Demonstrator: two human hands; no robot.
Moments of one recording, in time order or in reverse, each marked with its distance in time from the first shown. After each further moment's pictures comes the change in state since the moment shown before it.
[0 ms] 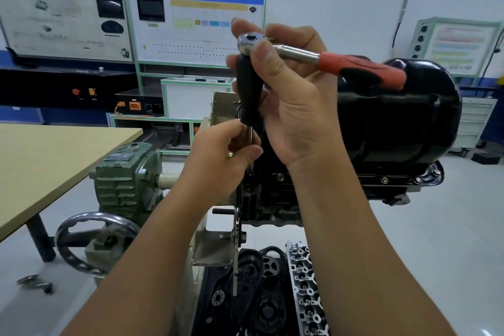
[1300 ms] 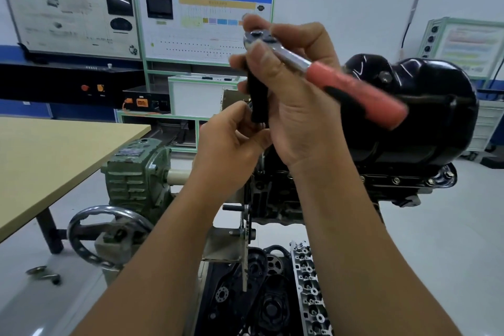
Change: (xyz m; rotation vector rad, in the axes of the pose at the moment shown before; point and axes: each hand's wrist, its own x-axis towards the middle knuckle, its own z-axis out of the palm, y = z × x) left_hand 0.003 0.009 0.001 -0.216 0.159 -0.006; right_hand -0.001 0.010 0.010 -0.056 0.014 -0.038
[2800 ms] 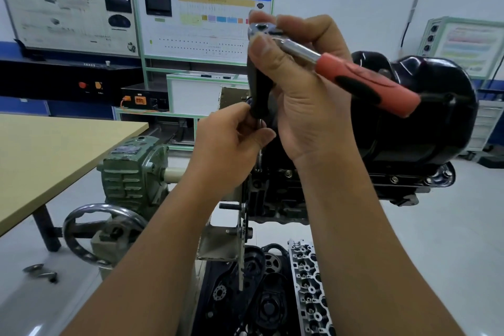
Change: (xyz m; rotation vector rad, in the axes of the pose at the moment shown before) left_hand 0.002 -0.003 -0.001 0.171 -0.040 0.031; right_hand 0.004 -0.007 -0.003 -0.029 0.030 -0.071
